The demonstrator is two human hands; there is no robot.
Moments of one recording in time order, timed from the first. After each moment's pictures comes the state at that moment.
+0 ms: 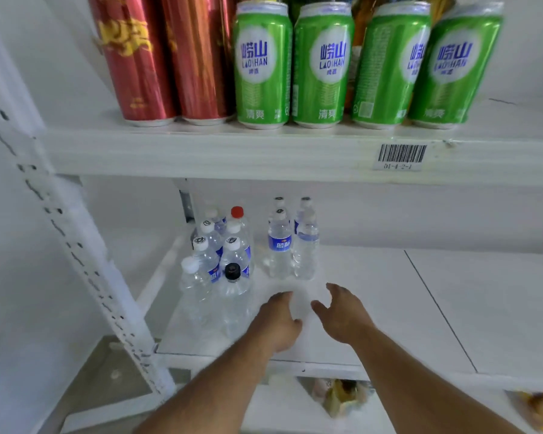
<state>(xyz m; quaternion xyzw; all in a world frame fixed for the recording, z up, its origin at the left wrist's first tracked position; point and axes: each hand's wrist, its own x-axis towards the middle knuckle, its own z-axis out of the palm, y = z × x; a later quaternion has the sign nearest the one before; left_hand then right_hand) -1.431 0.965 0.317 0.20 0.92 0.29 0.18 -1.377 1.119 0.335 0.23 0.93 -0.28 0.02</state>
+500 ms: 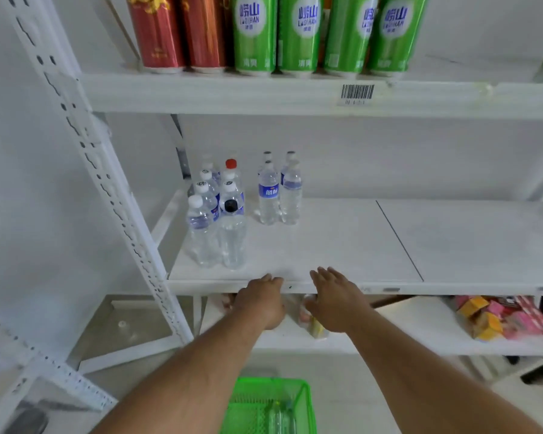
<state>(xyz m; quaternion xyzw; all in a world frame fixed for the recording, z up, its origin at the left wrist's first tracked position) -1.300 0.899 0.327 0.27 0.95 0.08 0.16 -1.228 1.064 0.324 0.11 0.99 -0.09 0.06</state>
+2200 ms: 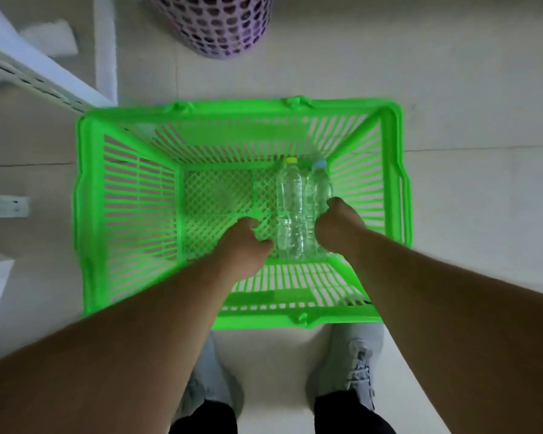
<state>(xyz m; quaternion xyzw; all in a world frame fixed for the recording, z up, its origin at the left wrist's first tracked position) -1.241 0.833 -0.498 -0.03 0.84 0.23 0.48 -1.199 1.006 -0.496 0.42 0.77 -0.31 0.38</state>
